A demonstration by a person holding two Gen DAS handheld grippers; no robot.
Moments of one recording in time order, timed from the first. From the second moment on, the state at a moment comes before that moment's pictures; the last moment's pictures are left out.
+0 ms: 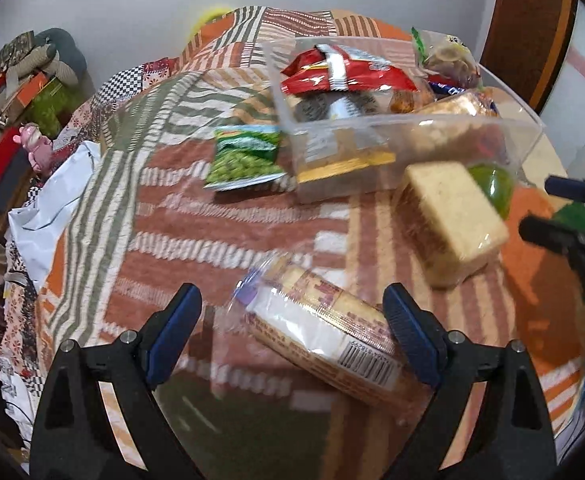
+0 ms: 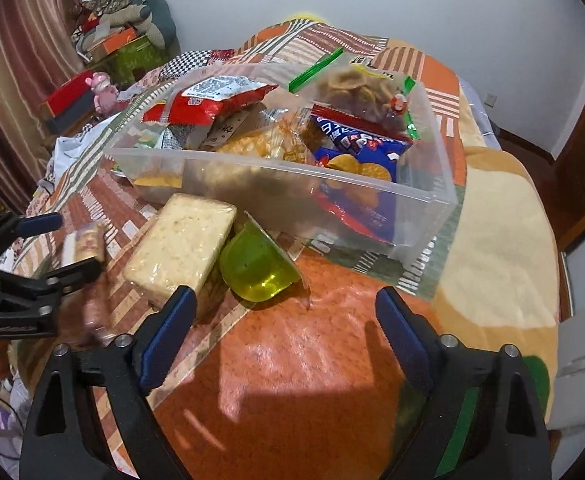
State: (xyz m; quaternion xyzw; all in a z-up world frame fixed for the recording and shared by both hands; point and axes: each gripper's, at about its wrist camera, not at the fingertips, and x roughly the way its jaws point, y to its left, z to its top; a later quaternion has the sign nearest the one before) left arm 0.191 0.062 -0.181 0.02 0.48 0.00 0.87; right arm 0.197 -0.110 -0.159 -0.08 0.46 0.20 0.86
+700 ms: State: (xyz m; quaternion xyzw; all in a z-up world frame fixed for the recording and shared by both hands) left arm 0.171 0.071 -0.192 -0.01 0.50 -0.04 0.87; right arm 0.215 -0.091 -0.184 -0.08 0.48 0.23 0.84
